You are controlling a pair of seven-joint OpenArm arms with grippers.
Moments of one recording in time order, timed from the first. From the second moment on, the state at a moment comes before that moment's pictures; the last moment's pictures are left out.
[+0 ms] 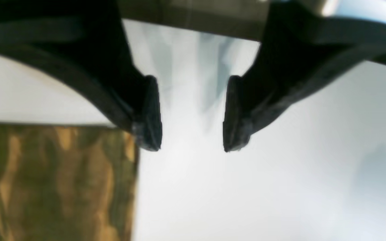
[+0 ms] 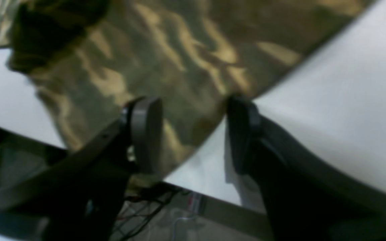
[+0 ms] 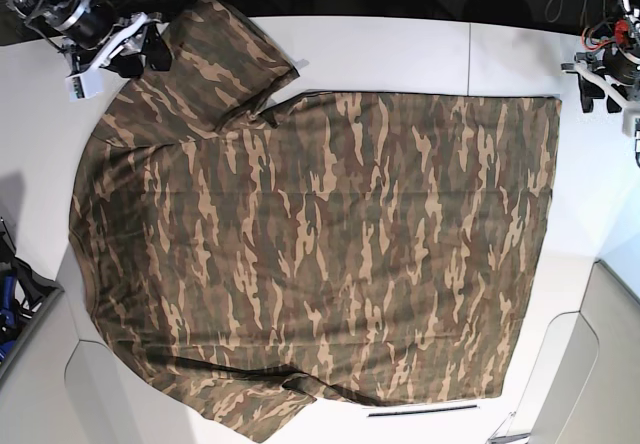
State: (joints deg) left arm 33.2 -26.4 -33.5 97.9 -26.8 -14.5 37.0; right arm -35.9 17.1 15.4 101.4 36.7 26.2 -42.4
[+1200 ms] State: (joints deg) left arm 22.0 -29.1 -24.9 77.4 -49.7 -29.5 41.2; right arm -35.9 14.9 9.7 101.4 38.0 26.4 -41.8
